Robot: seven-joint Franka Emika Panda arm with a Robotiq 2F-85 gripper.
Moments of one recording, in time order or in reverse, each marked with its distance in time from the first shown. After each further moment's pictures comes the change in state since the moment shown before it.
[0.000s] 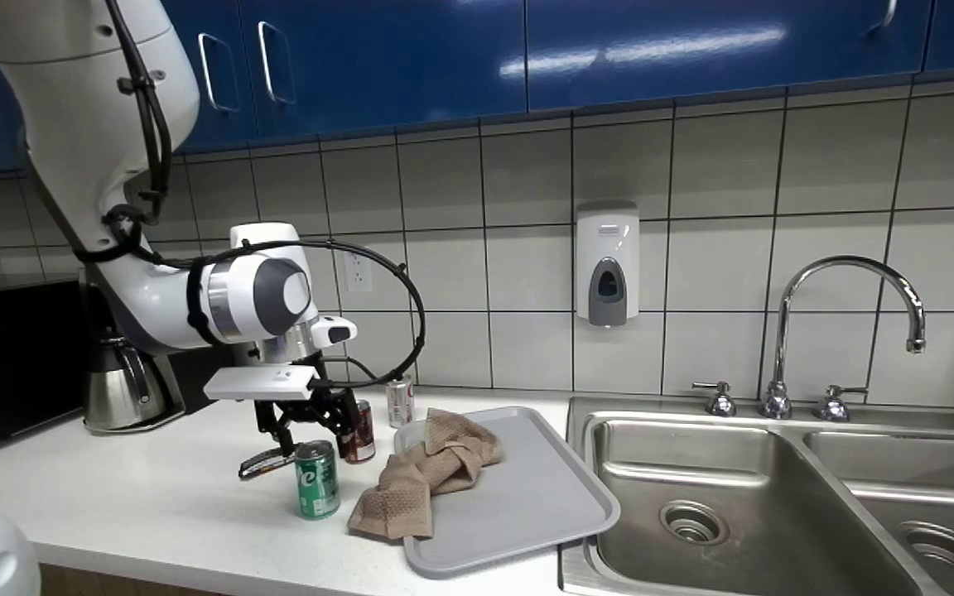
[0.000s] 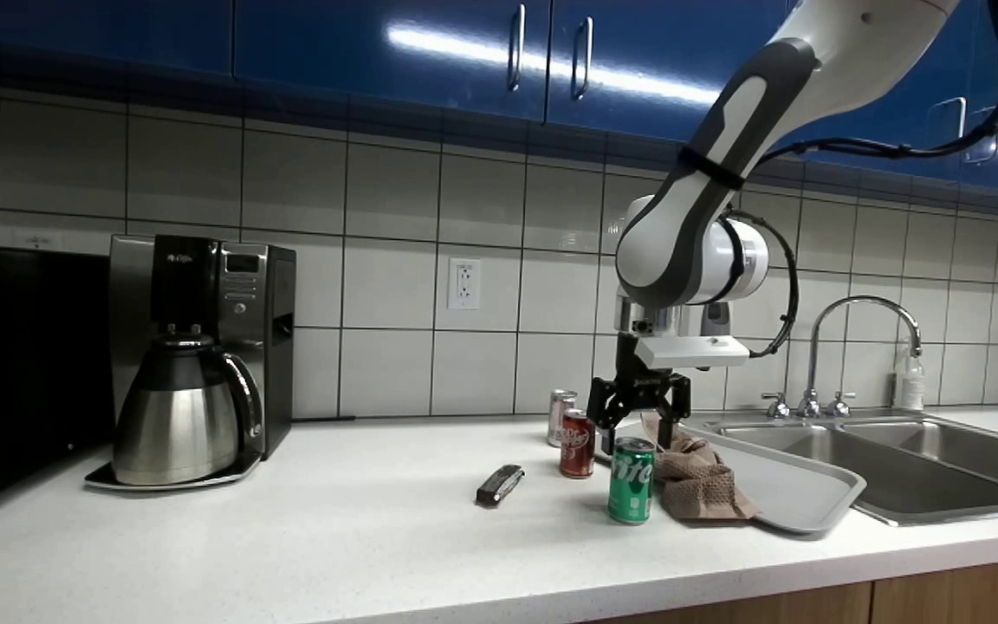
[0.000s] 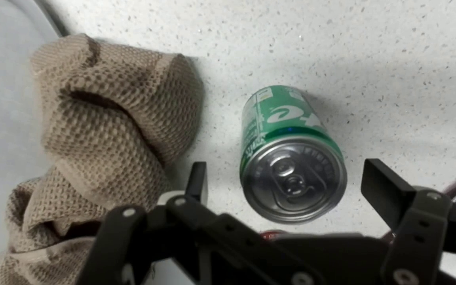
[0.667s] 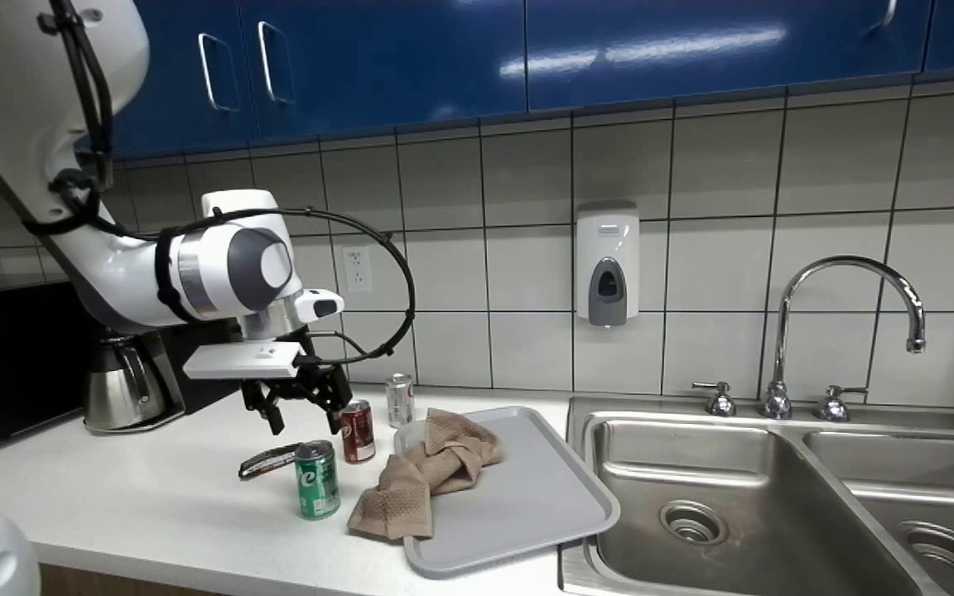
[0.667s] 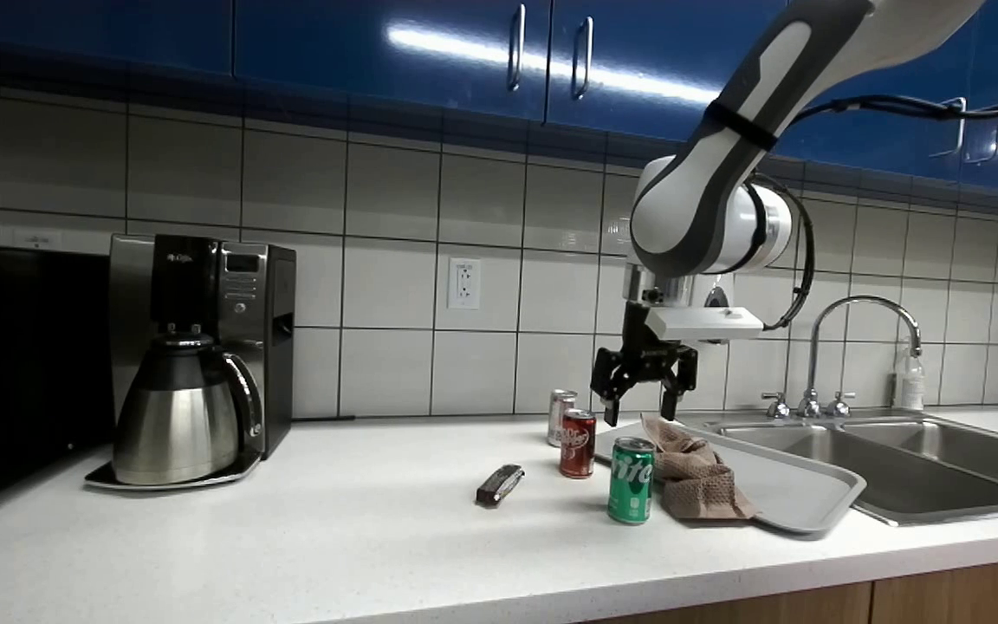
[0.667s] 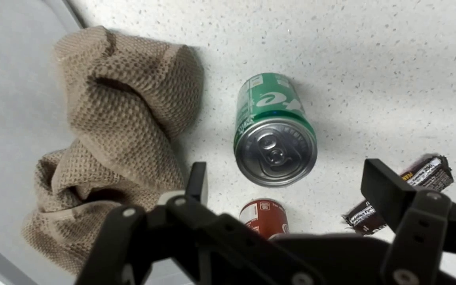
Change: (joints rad) arm 0.000 -0.148 0.015 -0.072 0.003 -0.004 -0.006
